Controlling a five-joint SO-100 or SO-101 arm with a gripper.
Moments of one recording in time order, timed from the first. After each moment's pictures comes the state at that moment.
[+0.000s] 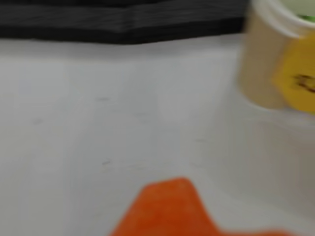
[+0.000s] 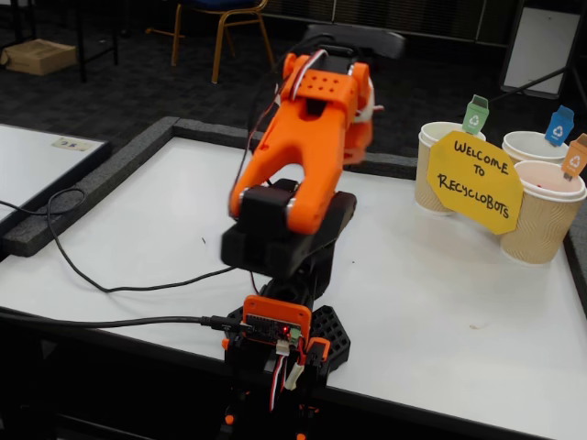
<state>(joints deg) 6.8 171.1 149.0 69.9 -14.5</state>
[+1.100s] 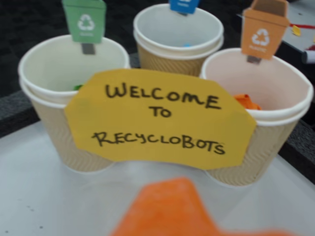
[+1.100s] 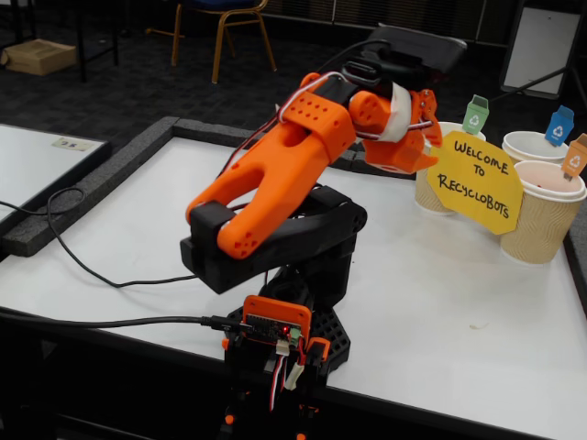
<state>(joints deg) 30.9 184.3 153.3 64.1 -14.5</state>
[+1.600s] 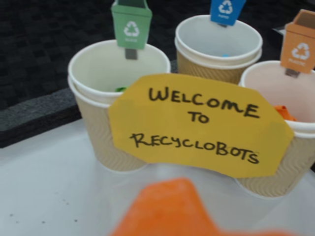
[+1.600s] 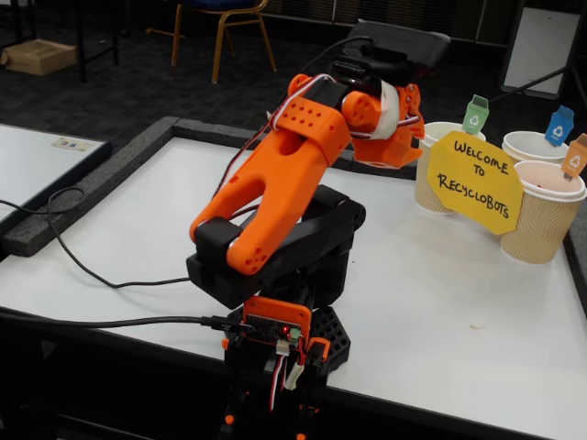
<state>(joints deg) 25.3 187.6 153.2 66.4 -14.5</state>
